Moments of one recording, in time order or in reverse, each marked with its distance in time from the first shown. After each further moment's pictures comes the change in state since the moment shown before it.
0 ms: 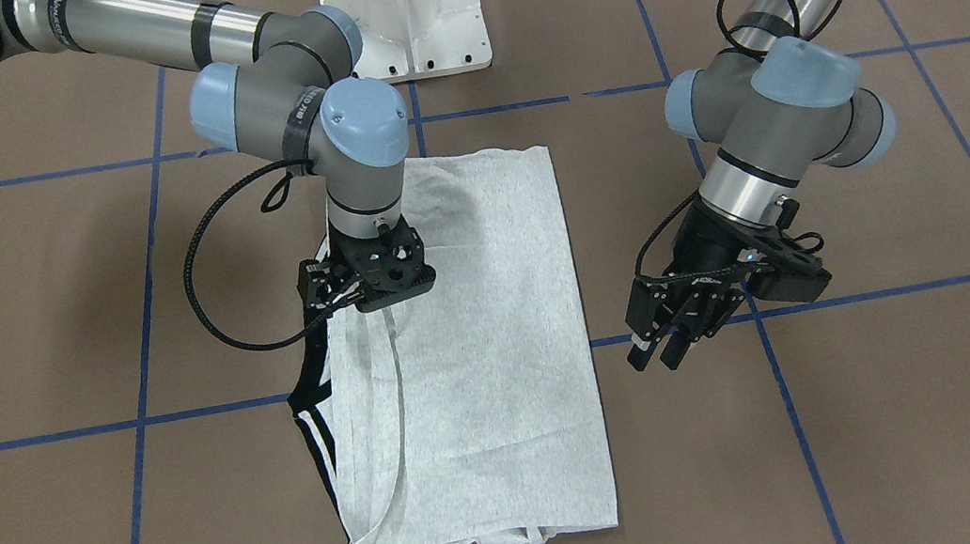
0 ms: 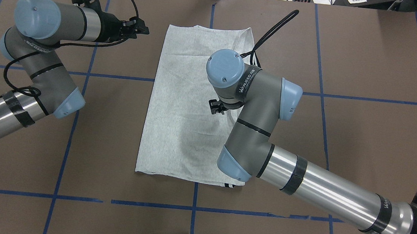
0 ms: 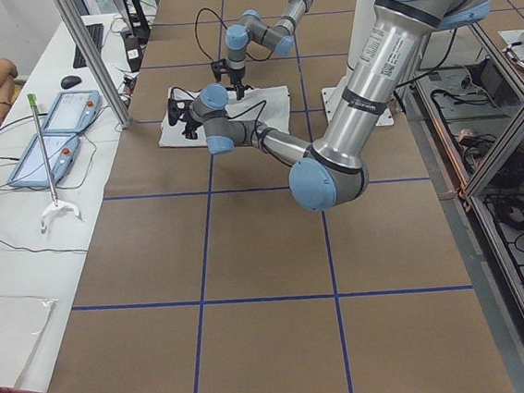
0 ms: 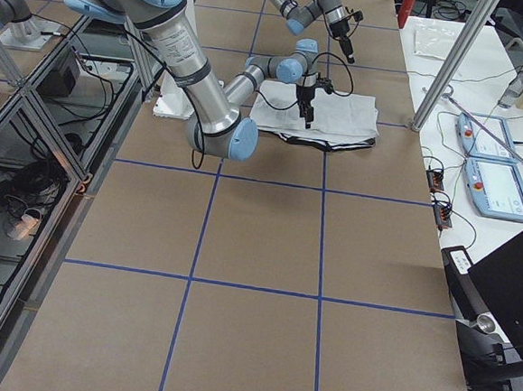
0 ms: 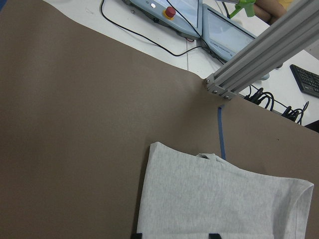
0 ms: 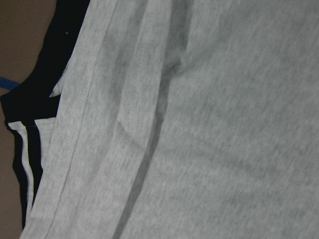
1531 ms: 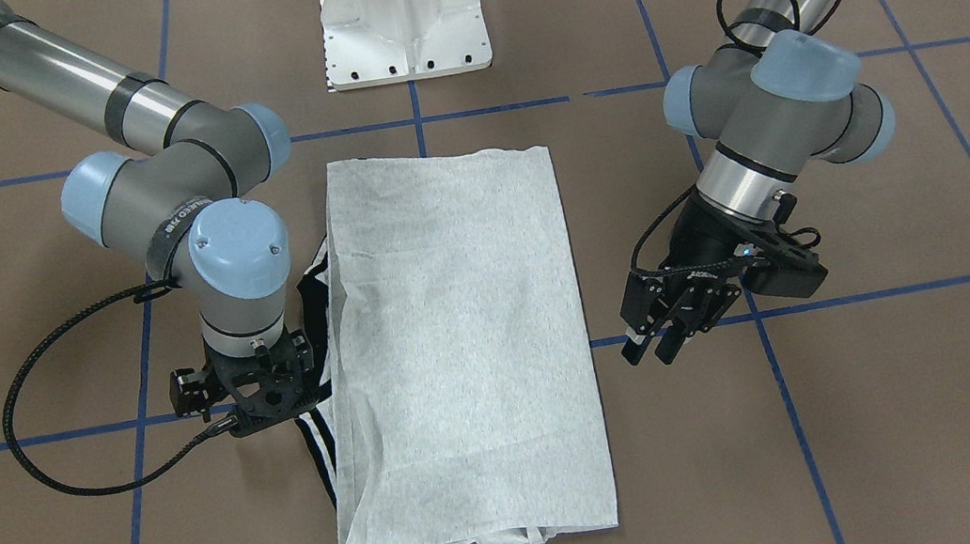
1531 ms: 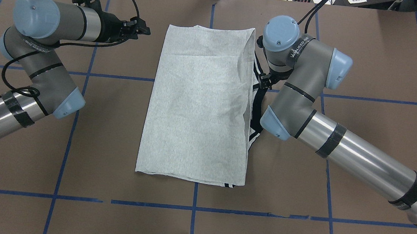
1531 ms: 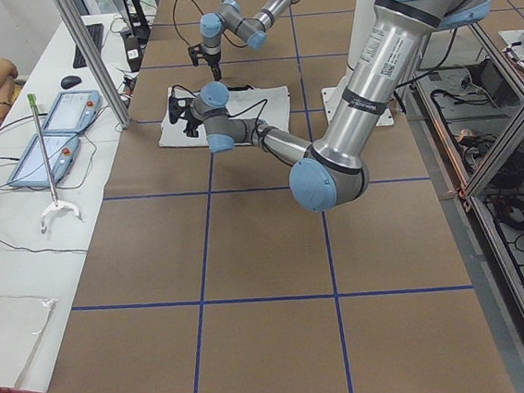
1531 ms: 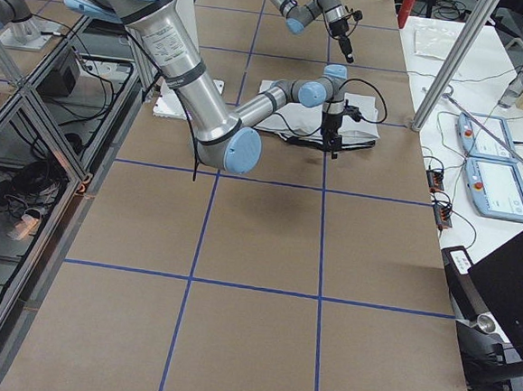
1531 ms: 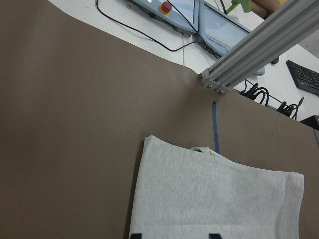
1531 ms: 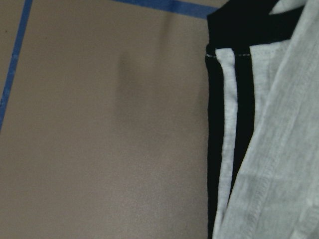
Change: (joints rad) left arm 0.000 0.002 -0.022 0.006 -0.017 -0.002; right arm 0.184 -0.093 -0.047 0.033 0.036 -0.193
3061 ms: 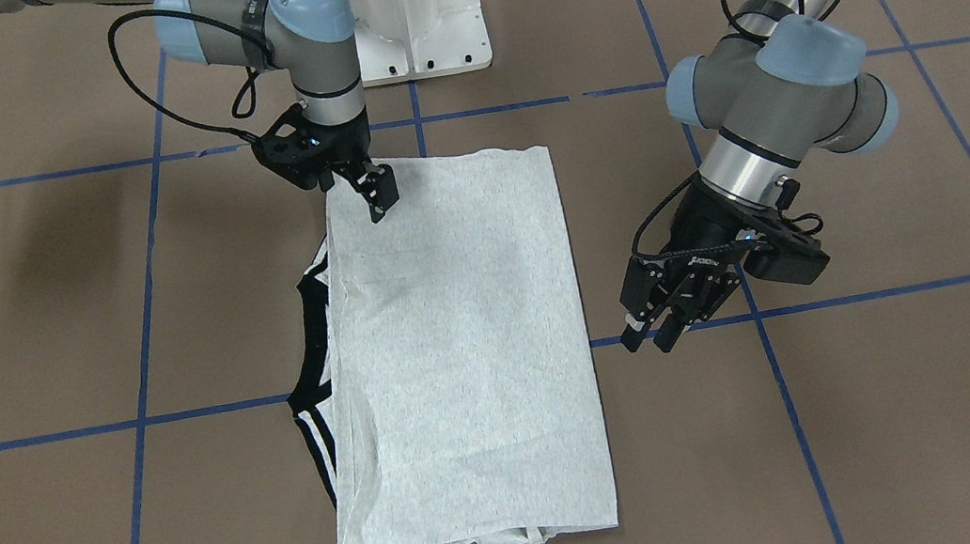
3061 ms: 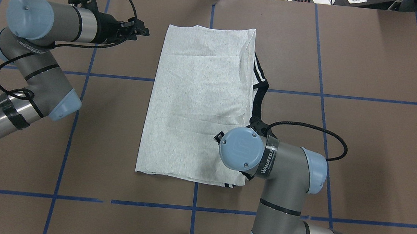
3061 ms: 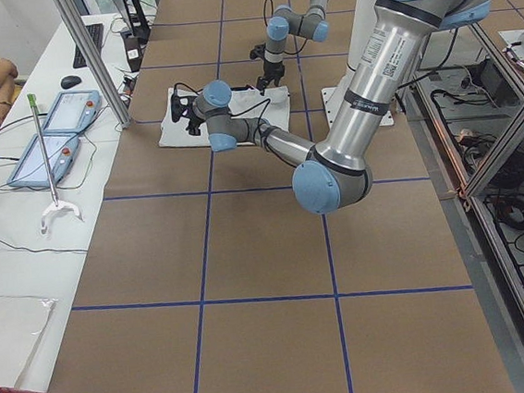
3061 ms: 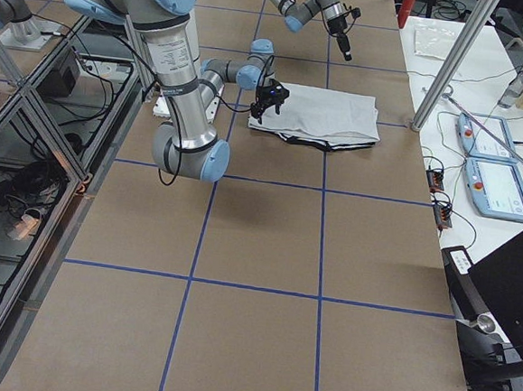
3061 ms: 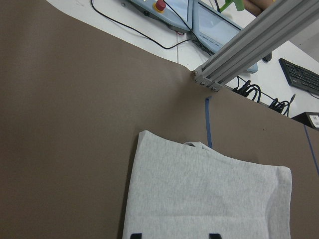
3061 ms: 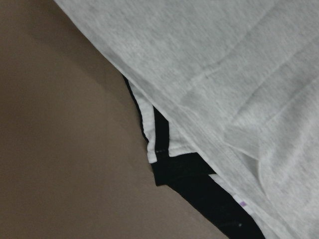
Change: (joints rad) left arm 0.000 0.022 -0.035 -0.001 -0.007 -0.001; right arm -0.412 -0.162 0.418 0.006 -0.137 1.545
